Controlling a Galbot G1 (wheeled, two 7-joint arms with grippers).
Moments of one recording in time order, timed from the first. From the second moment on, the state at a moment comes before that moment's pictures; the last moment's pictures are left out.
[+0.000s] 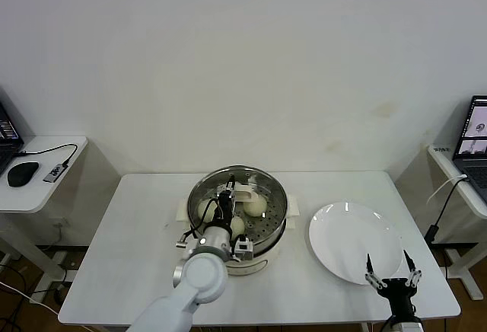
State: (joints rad) left arm 0.91 -1.25 0.12 -1.84 1.29 0.54 0.26; right arm -1.60 1.49 0.86 1.79 -0.15 0.28 -0.07
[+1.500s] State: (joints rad) left arm 0.95 -1.24 0.10 -1.89 1.28 0.52 0.27; right arm -1.60 1.49 0.85 1.78 -0.16 0.28 -0.07
